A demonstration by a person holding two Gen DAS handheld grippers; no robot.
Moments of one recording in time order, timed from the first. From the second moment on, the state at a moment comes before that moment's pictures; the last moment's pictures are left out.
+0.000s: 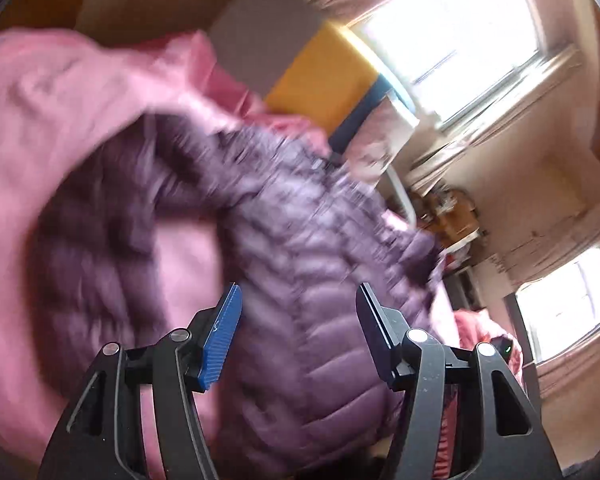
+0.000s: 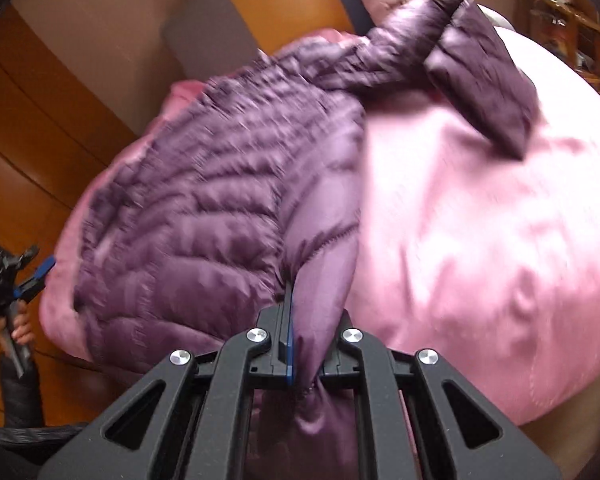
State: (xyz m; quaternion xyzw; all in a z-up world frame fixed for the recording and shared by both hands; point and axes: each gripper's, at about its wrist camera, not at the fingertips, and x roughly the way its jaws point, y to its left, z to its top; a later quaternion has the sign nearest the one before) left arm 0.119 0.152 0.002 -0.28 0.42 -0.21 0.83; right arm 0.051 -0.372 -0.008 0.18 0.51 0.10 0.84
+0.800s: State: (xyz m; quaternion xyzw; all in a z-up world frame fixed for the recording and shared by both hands) left arm 0.038 0.116 -0.078 -0.22 0.49 -0.16 0.83; right arm 0.017 -0.346 -0.049 0.12 0.53 0.10 0.83
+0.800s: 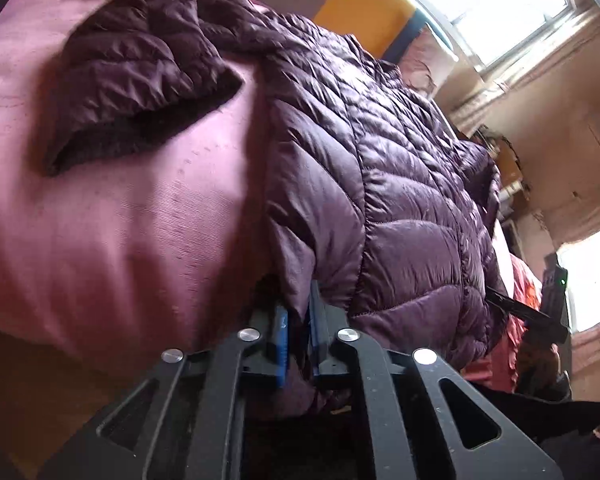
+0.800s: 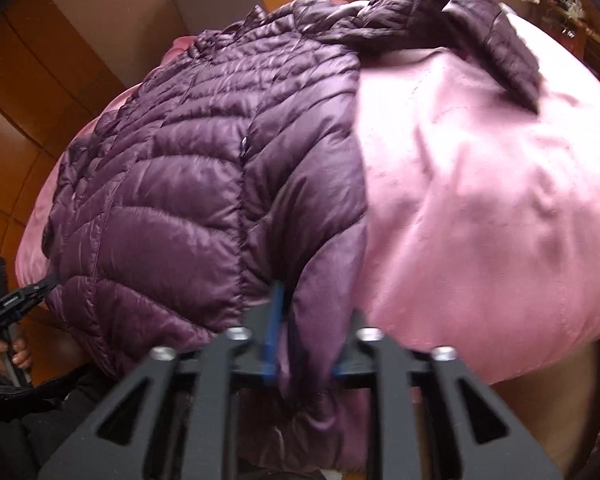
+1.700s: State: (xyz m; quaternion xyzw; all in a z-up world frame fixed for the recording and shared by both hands) left arm 0.085 0.291 0.005 -0.29 0.32 0.08 0.90; right arm 0.117 -0.181 -0.049 0.07 0.48 0.18 0.85
